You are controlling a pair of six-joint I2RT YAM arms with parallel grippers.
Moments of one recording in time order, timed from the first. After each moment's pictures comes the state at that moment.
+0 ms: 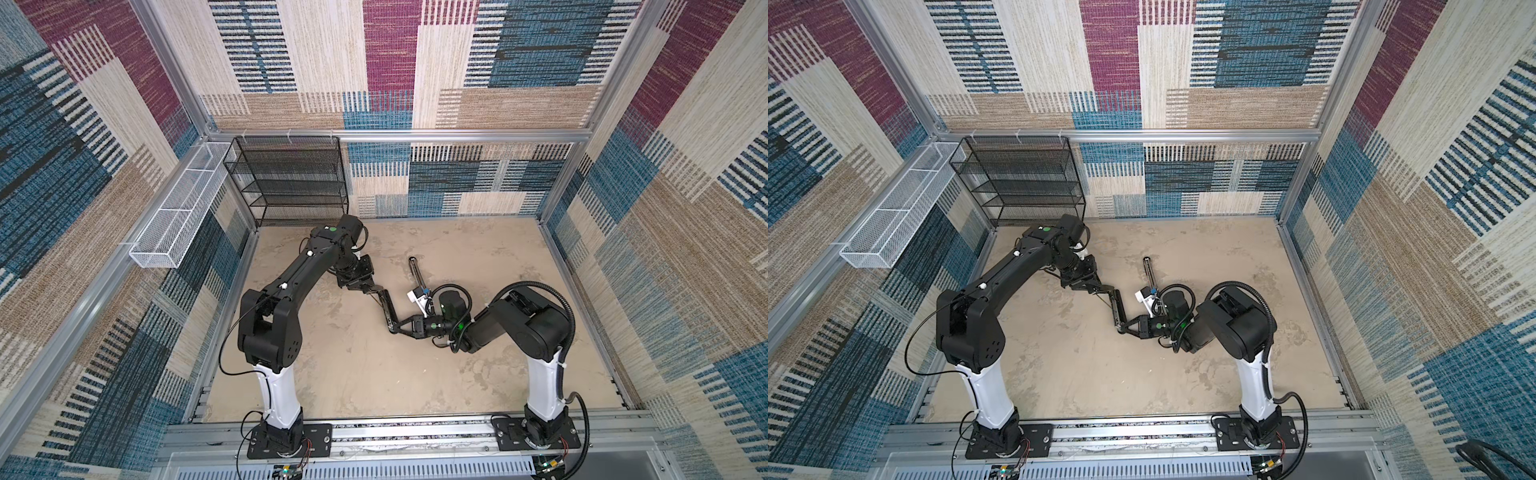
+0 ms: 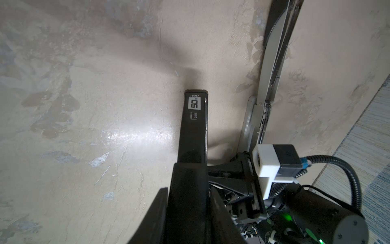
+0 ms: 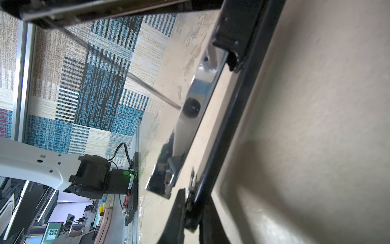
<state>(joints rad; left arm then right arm) -0.35 1.91 1.73 -1.15 0.30 -0.60 0.59 2.02 0.63 0.88 -0.82 0.71</state>
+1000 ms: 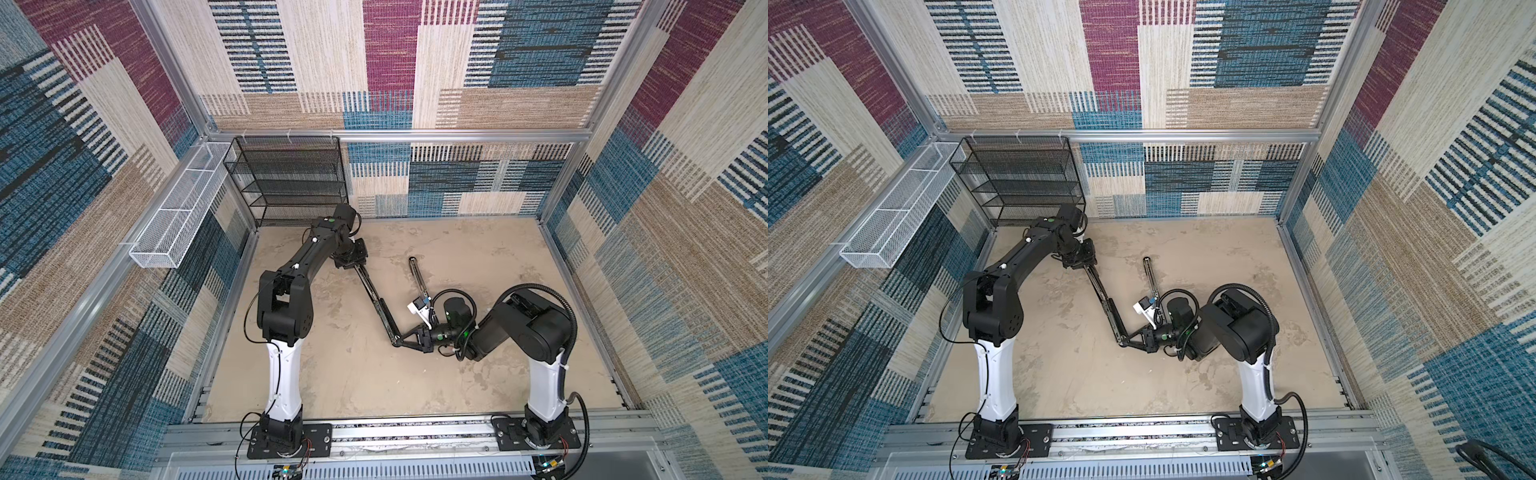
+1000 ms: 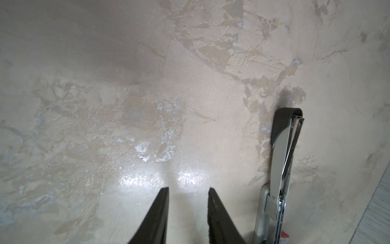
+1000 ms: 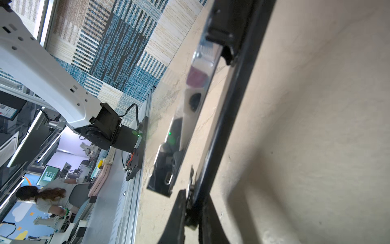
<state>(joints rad) -0.27 2.17 1.94 -0.99 0.20 -0.52 0.60 2.01 0.55 0.94 -0.96 0.51</state>
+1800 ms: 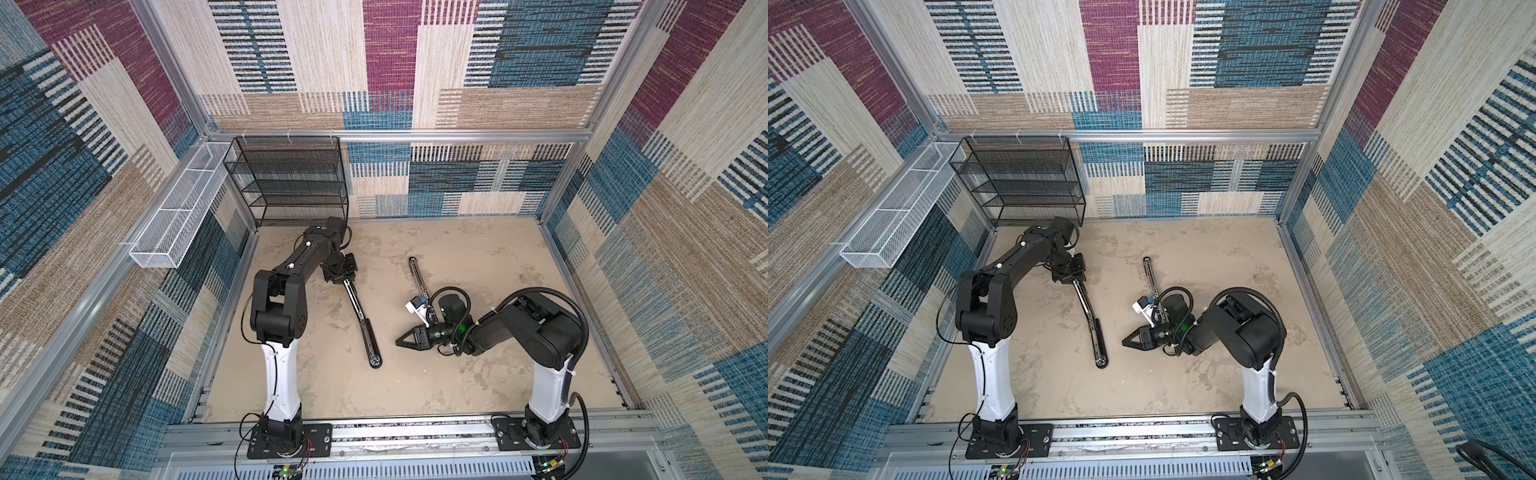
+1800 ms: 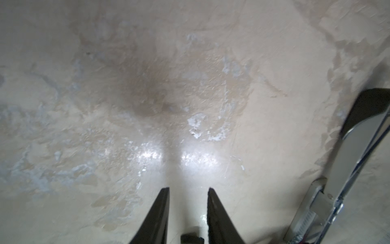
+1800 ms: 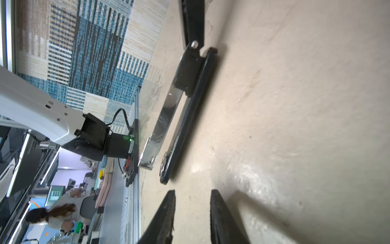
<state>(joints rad) -0.20 2.12 1.77 -1.04 0.18 -0.48 0.60 1.93 0.61 0.65 -0.88 0.55</state>
